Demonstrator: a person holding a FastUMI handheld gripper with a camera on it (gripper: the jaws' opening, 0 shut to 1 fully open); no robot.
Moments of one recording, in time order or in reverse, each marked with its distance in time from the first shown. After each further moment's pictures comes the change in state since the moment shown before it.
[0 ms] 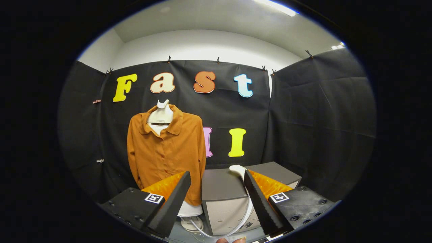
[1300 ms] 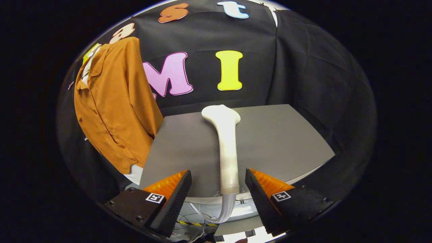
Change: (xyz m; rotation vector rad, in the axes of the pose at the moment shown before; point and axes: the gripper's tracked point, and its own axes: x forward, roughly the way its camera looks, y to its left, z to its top) arm 0.236 -0.134 -0.213 0.031 0.640 0.020
